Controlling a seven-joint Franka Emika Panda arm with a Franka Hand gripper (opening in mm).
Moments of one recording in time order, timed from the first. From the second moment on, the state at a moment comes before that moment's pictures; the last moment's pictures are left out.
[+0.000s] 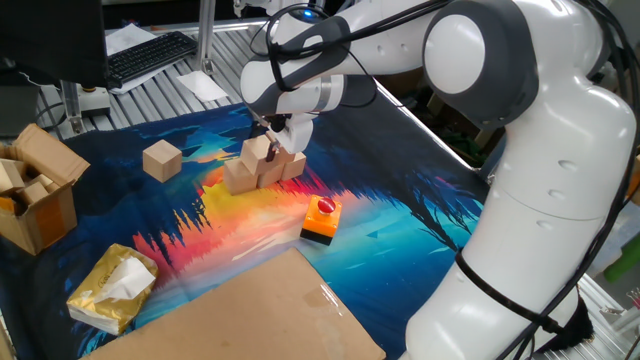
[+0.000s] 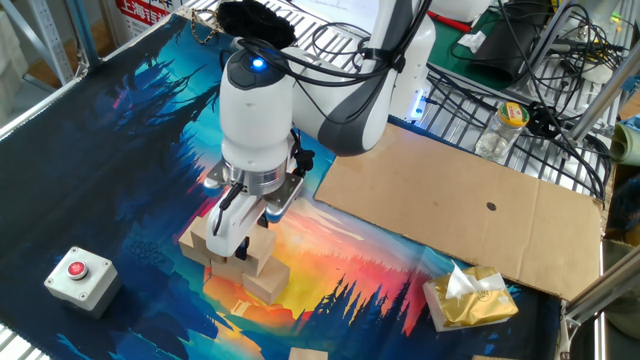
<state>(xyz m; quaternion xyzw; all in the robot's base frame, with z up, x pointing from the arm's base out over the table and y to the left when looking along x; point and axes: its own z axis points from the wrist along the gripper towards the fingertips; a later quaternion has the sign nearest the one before) 0.574 -0.017 0.163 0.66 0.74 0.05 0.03</state>
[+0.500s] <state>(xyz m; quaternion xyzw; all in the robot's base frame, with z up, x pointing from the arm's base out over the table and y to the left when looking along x) 0.573 -0.017 0.163 0.67 0.74 0.05 0.02</state>
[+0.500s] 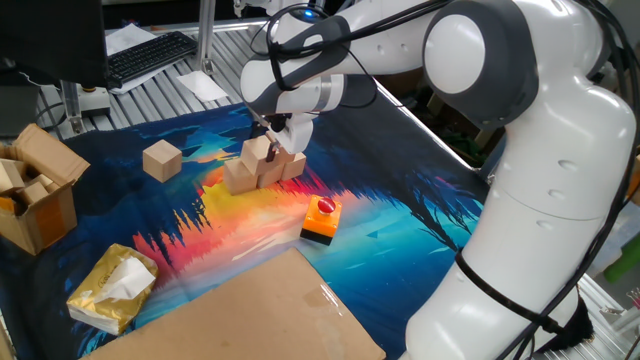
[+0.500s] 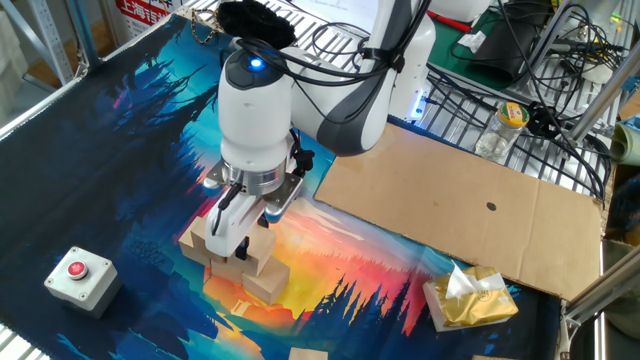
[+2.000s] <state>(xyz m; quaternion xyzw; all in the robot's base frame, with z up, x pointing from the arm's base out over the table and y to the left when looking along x) 0.563 -0.009 0.189 0.62 0.78 0.04 0.02</state>
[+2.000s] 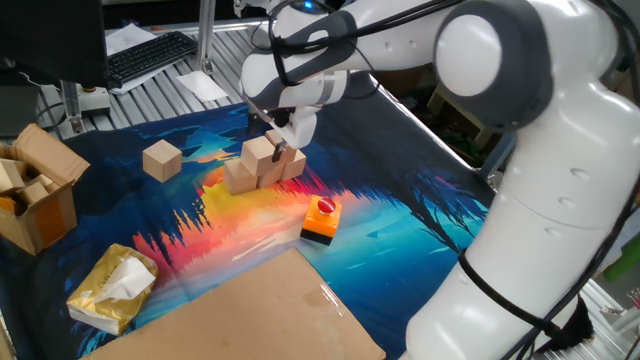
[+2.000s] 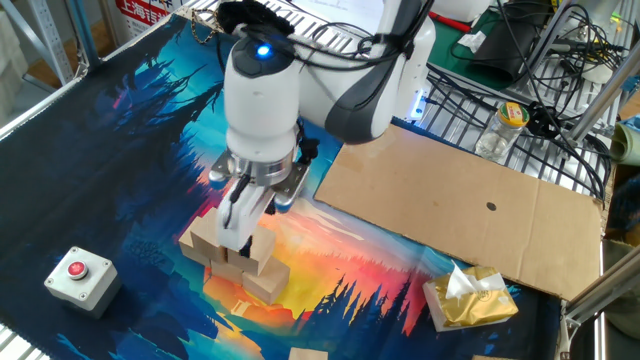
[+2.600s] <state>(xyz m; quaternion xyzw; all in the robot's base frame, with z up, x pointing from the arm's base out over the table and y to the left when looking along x) 0.545 0.025 0.213 0.54 0.84 0.03 0.02</state>
